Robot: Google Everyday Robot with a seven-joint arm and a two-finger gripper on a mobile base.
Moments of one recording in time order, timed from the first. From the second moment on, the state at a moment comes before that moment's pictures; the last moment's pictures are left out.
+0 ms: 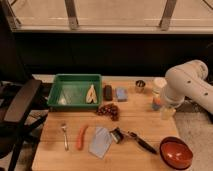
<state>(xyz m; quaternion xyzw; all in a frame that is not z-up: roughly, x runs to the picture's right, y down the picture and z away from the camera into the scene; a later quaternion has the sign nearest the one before) 0.285 0.100 0.685 -0.28 0.02 0.02 0.96</state>
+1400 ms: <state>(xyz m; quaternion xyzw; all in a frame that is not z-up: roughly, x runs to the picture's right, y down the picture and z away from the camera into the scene) 0.071 0.088 0.676 -0.27 -0.10 -0.15 0.94</state>
